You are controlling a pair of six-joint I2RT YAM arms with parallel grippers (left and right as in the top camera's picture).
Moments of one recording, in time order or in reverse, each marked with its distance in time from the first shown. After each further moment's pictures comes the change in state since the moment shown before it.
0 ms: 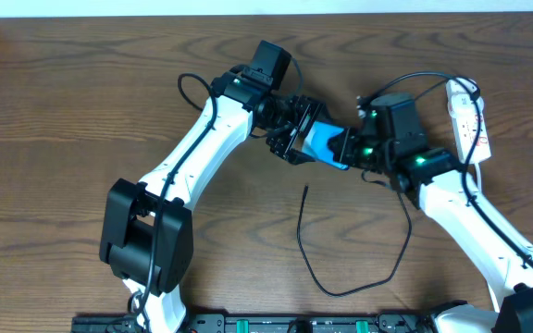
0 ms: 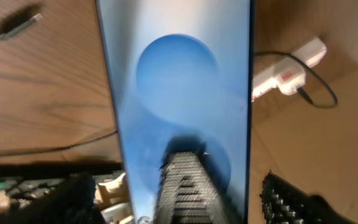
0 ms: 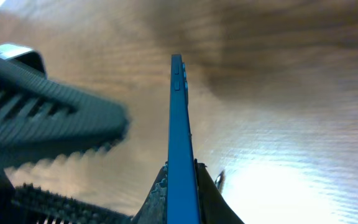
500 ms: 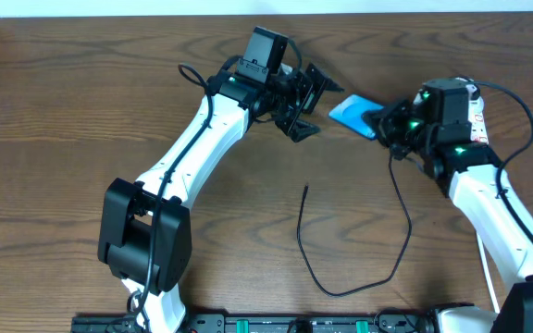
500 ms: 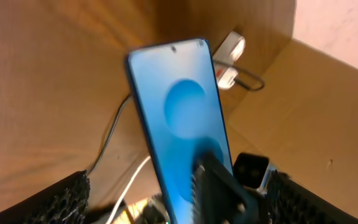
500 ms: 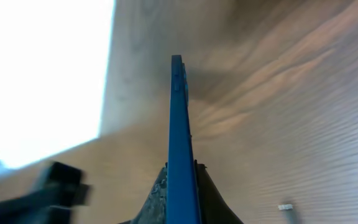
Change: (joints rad) left arm 0.018 -0.001 0.000 0.280 -0.045 0.107; right arm -0.216 0.000 0.000 0.140 -0.117 0.597
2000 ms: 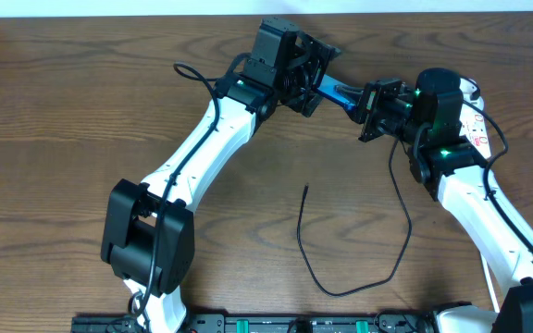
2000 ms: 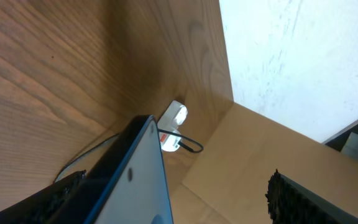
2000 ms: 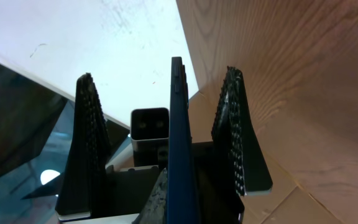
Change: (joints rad) left arm -0.036 0.000 0.000 0.243 -0.283 -0.204; right arm 0.087 0.001 0.000 0.323 -0.152 0.727
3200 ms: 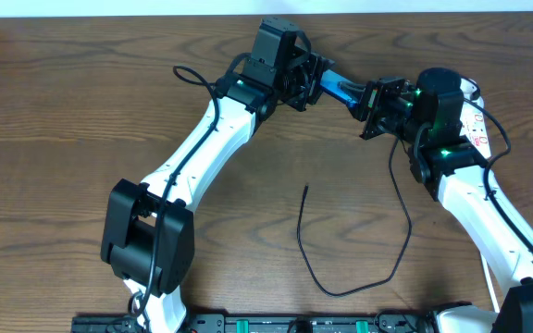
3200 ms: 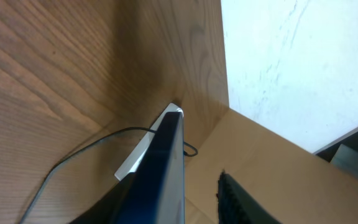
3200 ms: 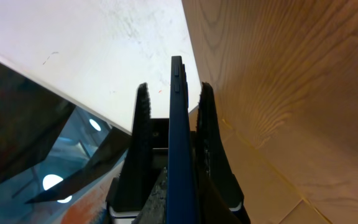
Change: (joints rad) left arm 0.002 0.000 0.000 -0.001 -0.012 -0.057; right arm -0.002 0.000 0.000 0.009 0.047 -0.011
